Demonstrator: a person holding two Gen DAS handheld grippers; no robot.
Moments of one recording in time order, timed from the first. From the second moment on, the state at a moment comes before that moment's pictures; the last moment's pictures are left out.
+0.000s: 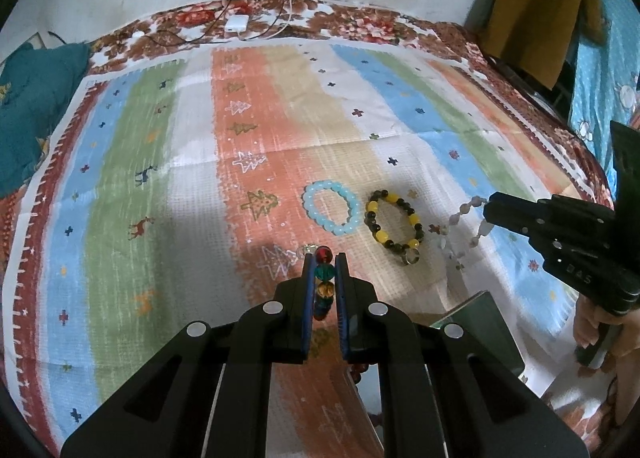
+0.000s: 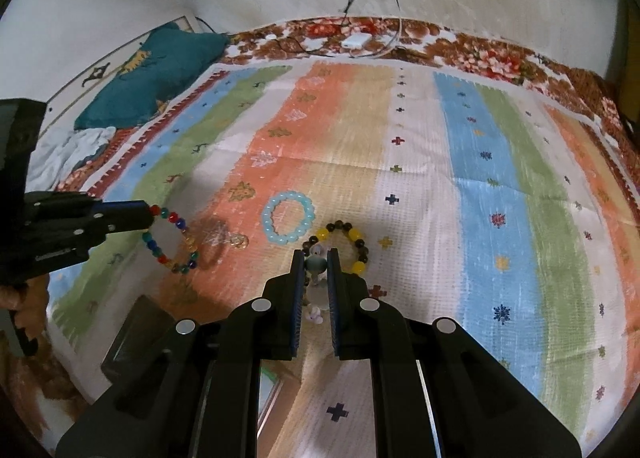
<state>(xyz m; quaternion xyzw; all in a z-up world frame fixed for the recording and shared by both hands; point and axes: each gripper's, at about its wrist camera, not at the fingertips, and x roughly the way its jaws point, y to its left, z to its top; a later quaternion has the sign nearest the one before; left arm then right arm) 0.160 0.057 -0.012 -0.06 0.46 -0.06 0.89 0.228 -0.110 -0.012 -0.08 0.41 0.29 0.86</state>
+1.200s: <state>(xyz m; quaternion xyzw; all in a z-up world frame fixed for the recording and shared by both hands) 0.086 0.025 0.034 -0.06 0.39 -0.10 0.91 0.147 -0.116 0.031 -0.05 0.34 0.36 0.87</state>
